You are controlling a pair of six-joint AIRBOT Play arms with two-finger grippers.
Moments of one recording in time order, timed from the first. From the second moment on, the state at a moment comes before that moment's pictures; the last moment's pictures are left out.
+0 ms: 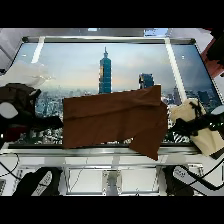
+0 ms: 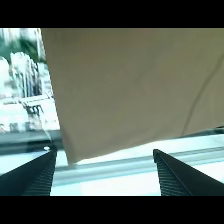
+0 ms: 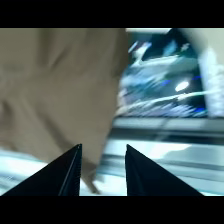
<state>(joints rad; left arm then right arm) 0.11 -0.79 0.76 1.27 -1.39 -1.46 -0.55 -1.14 0.69 -1.14 1.41 1.22</state>
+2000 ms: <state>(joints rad) 0.11 -0.71 0.31 1.25 -1.14 -1.93 -0.34 -1.13 0.42 -0.96 1.24 1.14</state>
